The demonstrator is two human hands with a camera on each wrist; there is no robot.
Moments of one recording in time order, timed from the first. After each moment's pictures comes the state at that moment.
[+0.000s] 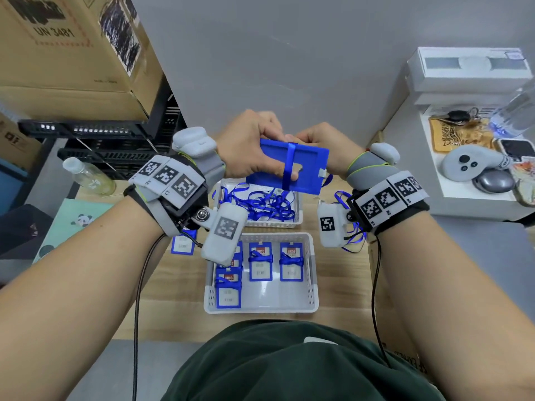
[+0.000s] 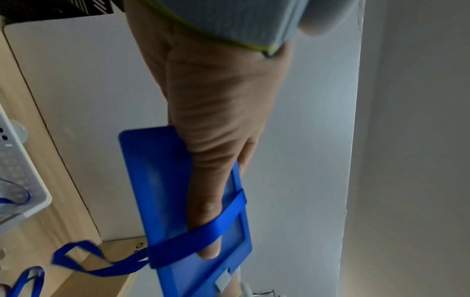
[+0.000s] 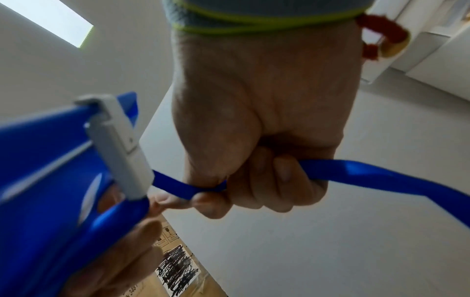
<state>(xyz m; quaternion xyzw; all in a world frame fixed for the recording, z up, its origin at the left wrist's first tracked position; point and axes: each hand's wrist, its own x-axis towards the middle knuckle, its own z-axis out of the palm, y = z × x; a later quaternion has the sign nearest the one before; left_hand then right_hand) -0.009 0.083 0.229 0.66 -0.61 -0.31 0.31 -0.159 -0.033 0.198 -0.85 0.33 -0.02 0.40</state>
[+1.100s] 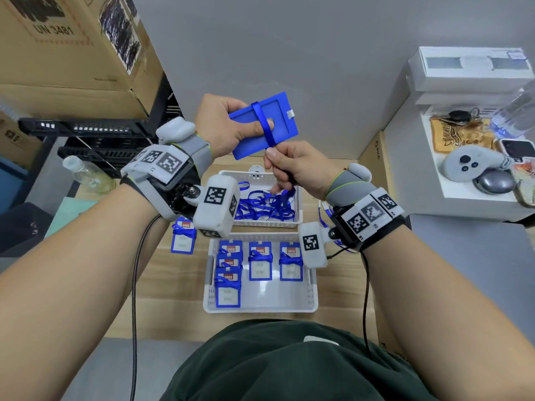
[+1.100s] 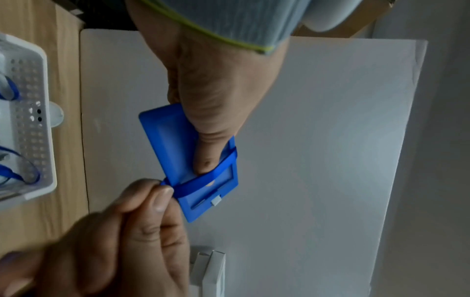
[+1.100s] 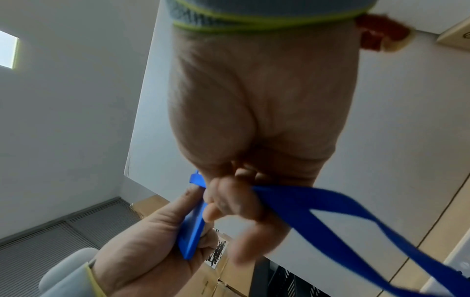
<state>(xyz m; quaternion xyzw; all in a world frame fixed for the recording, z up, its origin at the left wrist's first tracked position) 0.016 0.072 0.220 0.76 -0.41 -0.27 0.44 -0.143 0.002 0.169 -0.66 0.25 -0.09 0.70</state>
